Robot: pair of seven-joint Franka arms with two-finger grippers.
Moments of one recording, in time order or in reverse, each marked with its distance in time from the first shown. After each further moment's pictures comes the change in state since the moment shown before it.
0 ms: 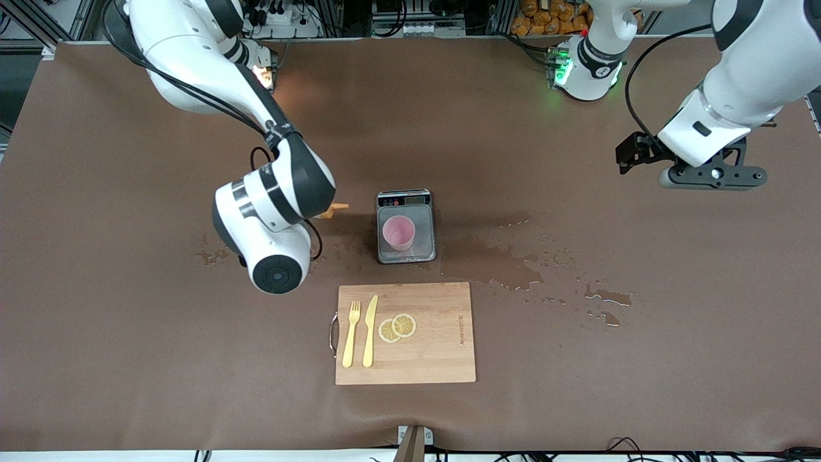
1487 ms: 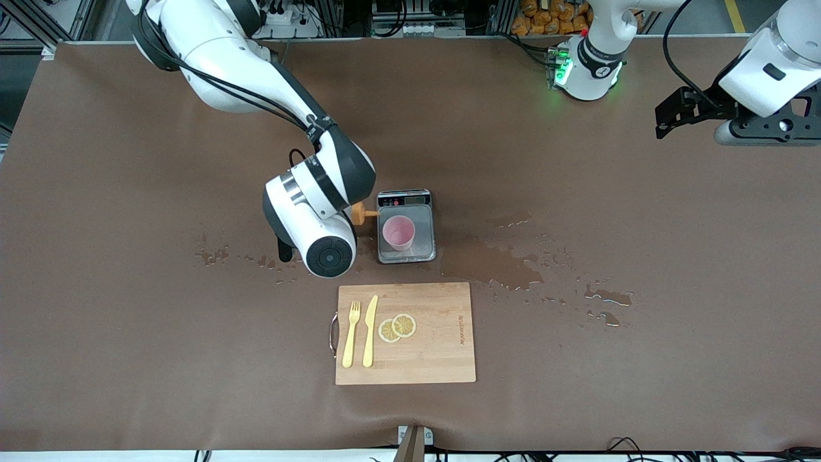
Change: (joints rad) left arm -0.031 -0.051 0.083 0.093 -0.020 -0.138 0.016; right arm 0.077 0.037 -0.005 0.001 -0.001 0.106 0.096
